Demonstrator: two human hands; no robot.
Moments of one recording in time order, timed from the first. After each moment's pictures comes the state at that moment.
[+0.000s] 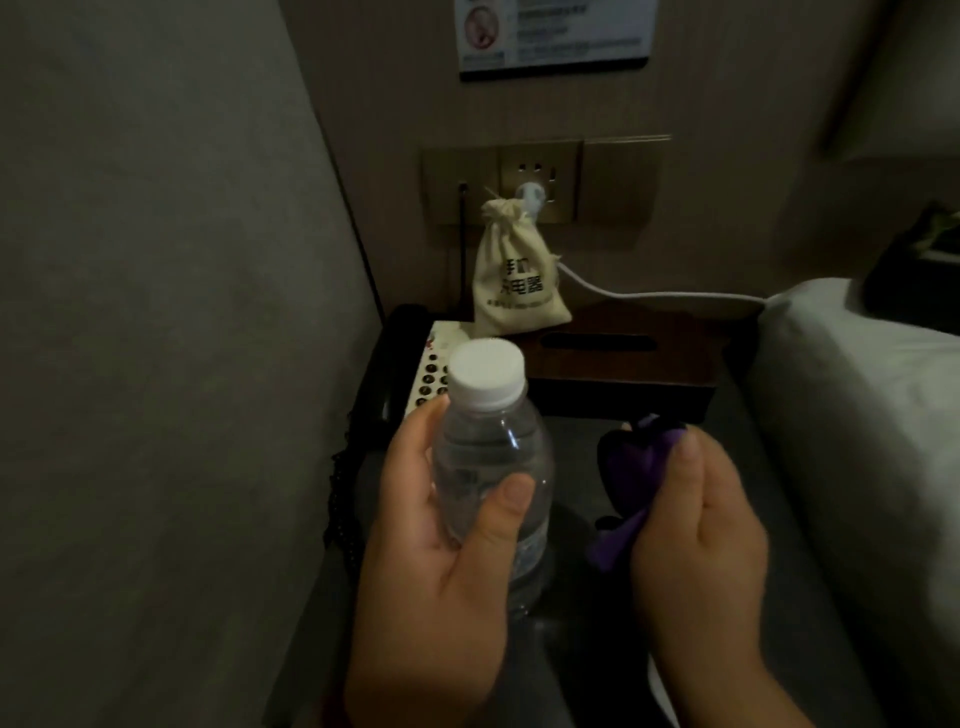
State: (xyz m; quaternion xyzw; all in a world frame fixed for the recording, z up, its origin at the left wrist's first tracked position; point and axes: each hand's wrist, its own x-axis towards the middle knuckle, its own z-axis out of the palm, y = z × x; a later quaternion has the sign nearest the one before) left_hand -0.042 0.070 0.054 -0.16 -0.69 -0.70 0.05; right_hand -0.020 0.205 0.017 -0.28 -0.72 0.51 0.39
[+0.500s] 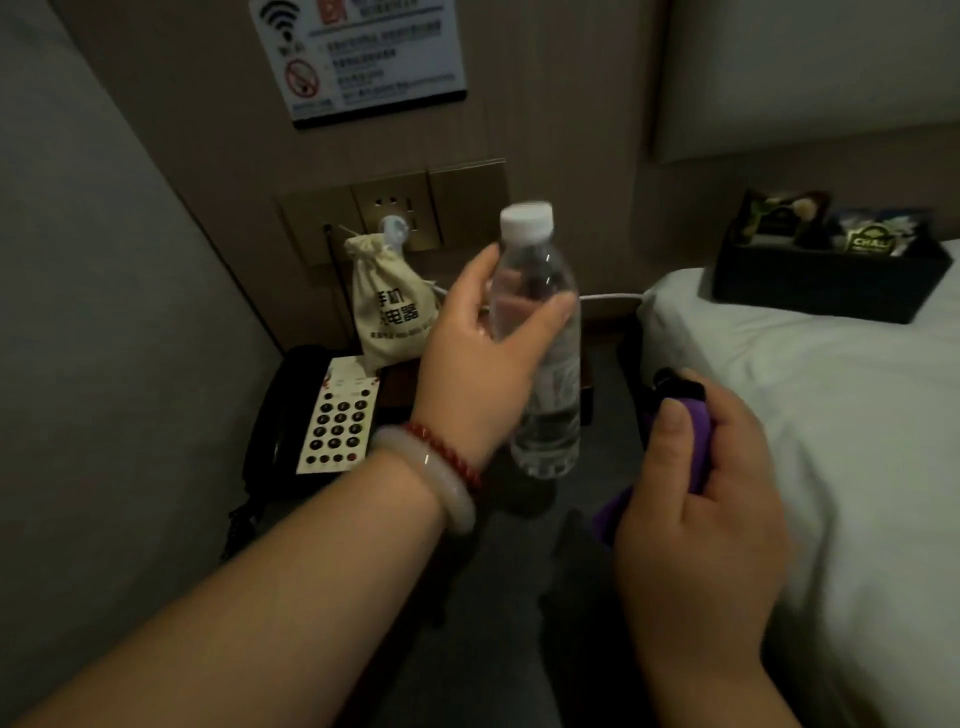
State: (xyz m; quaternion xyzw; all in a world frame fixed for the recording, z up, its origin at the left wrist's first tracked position) left_hand -0.110 0.236 0.093 -0.26 -0.70 -0.66 -0.04; right_hand 0.017 0.283 0.043 -0.29 -0.71 0.38 0.52
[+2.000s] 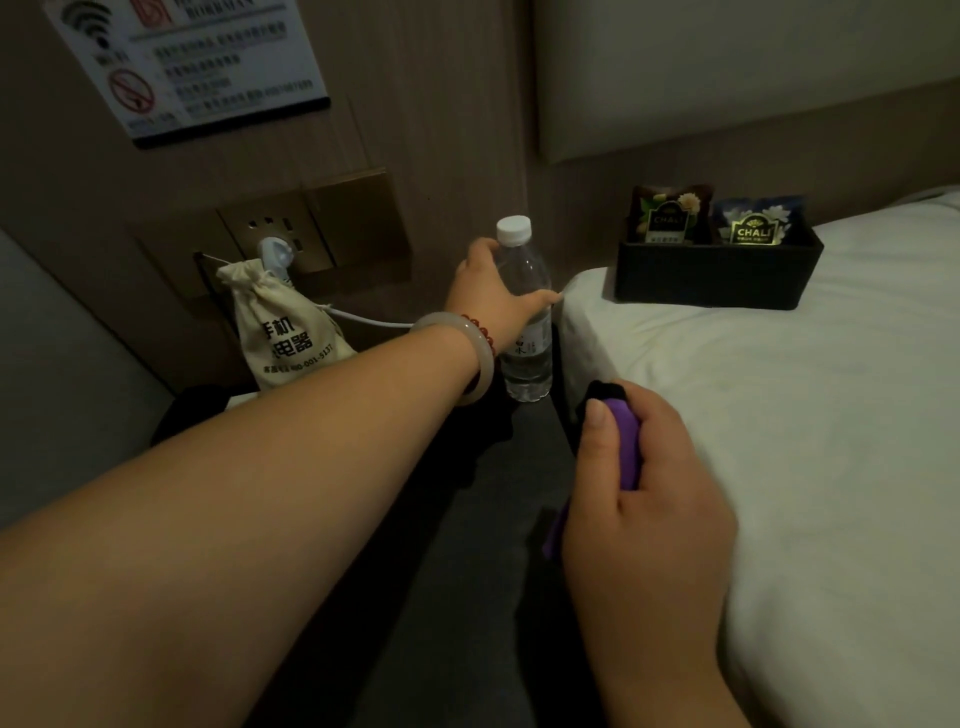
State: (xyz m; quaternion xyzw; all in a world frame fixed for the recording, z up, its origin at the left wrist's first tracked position) left_hand -0.180 0.372 0.074 -0.29 -0.85 -0.44 -0.08; right_hand 0.017 0.324 0.036 -0.34 -0.73 0.36 0.47
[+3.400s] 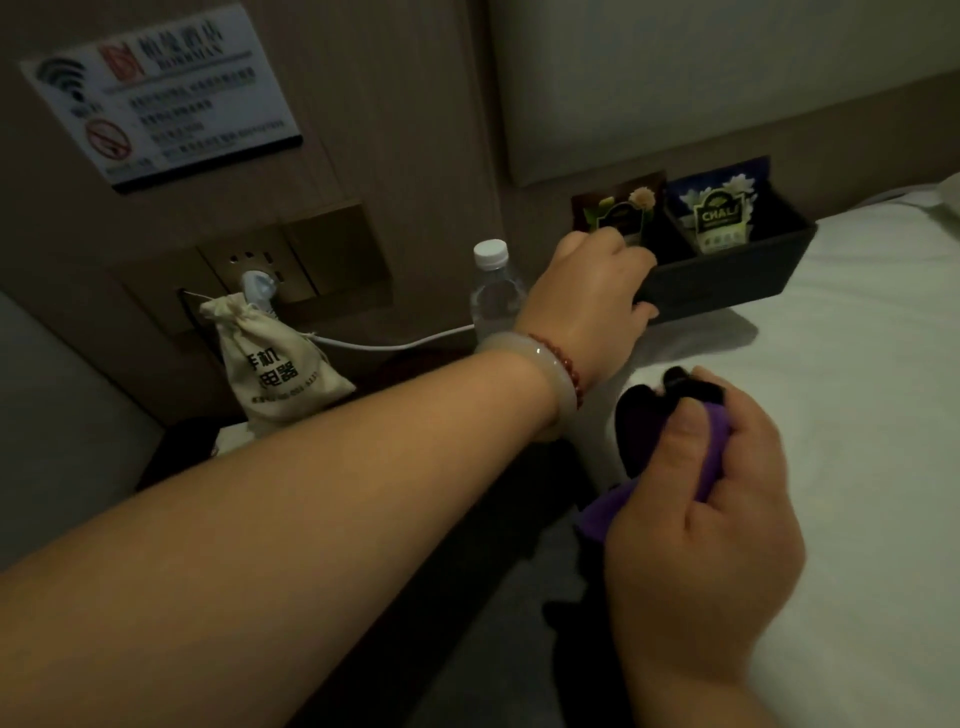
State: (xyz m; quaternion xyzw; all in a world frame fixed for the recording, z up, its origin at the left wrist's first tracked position) left_hand -0.103 0.400 0.104 -0.60 -0.75 -0.22 0.16; right_hand 0.028 0.340 0.048 -0.36 -0.63 0.30 0.62
